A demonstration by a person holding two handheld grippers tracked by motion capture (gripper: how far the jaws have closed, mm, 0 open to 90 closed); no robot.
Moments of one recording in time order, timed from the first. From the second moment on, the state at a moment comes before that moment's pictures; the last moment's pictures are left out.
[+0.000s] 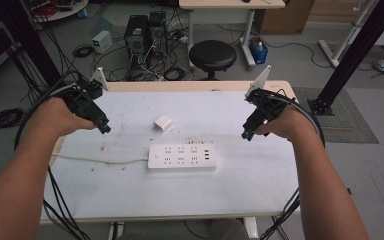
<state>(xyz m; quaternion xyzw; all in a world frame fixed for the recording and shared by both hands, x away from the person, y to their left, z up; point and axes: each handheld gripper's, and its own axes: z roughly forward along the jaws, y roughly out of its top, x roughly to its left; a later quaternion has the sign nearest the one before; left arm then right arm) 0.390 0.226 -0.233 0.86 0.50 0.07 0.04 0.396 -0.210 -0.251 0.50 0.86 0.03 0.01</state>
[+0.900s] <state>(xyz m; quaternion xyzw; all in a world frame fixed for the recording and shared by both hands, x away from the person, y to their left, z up) 0.455 0.152 -0.304 0.88 0.48 0.06 0.06 0.393 -0.206 -0.253 0.49 0.87 0.01 0.02</state>
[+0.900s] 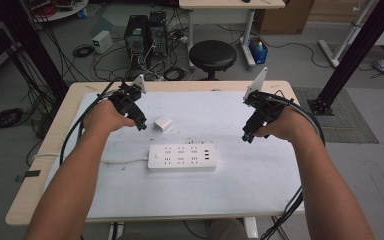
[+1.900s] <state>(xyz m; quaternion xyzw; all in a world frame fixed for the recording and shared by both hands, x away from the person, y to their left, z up) 0.514 0.113 -0.392 0.88 0.46 0.04 0.06 0.393 -0.206 -0.278 0.48 0.88 0.00 0.01</state>
